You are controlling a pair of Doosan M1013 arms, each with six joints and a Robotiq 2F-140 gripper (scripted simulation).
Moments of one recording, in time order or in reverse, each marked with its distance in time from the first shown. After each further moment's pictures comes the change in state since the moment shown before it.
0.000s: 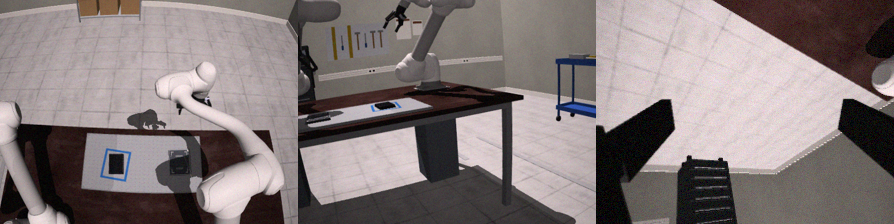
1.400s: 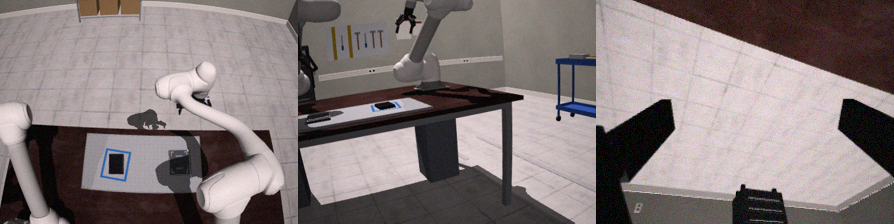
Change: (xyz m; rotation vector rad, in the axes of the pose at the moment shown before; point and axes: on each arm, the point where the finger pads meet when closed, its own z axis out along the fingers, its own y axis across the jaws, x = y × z) left arm 0.078 -0.081 -0.026 0.236 0.140 0.120; right arm 0.000 0.000 0.000 0.000 0.000 0.000
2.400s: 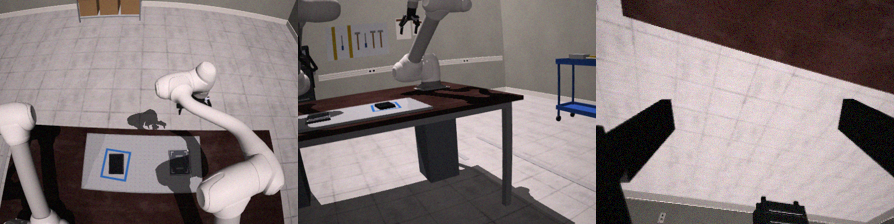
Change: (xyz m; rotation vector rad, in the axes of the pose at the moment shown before) left arm 0.027 -0.029 -0.004 0.081 0.050 0.053; right arm 0.000 0.000 0.000 0.000 0.000 0.000
